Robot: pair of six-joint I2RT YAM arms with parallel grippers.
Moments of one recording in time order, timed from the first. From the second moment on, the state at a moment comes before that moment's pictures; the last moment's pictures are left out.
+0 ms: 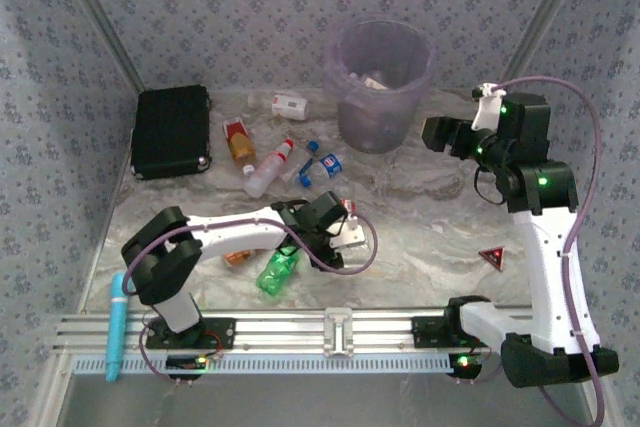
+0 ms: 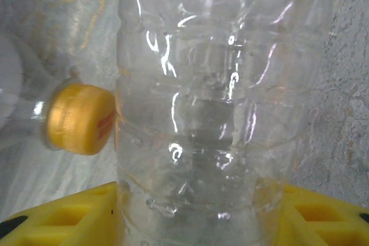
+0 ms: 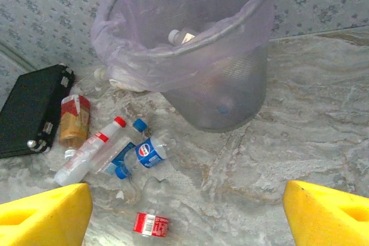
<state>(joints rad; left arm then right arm) -1.04 1.66 1.03 -0.48 0.13 0.29 0.08 1.07 1.46 -0.90 -0.25 0.23</state>
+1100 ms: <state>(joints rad) -0.68 1.21 0.87 -0.04 0.39 -0.19 0.50 1.52 1.38 -0.55 -0.80 0.37</state>
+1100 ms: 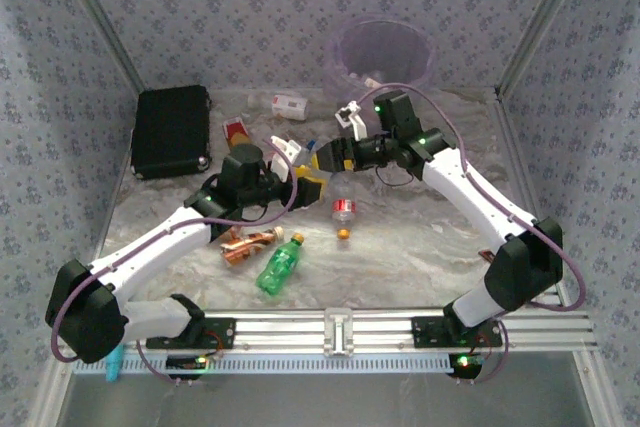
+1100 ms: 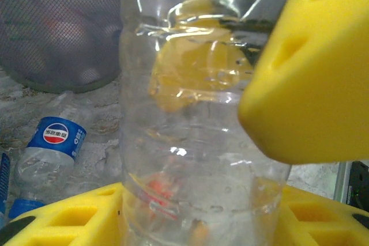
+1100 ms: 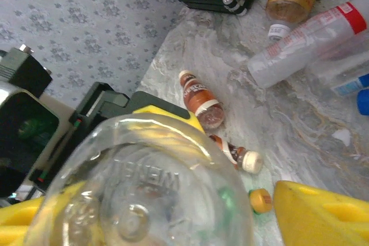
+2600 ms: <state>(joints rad) -0.68 1.12 0.92 -0.79 0.14 -0.18 0.18 2.19 2.67 -1.00 -0.26 0.22</state>
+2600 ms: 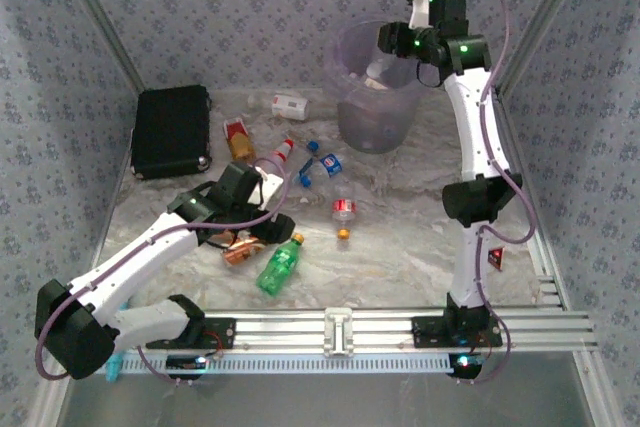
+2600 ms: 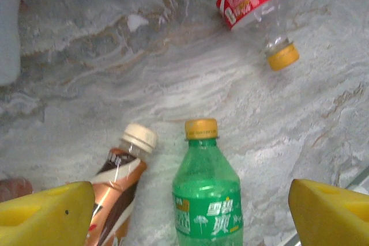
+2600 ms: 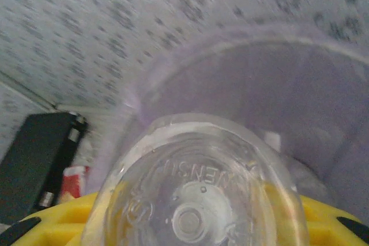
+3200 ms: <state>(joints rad) -0.76 1.19 0.88 -0.87 0.20 -0.21 0.18 2.30 2.62 -1.12 -0.29 0.11</state>
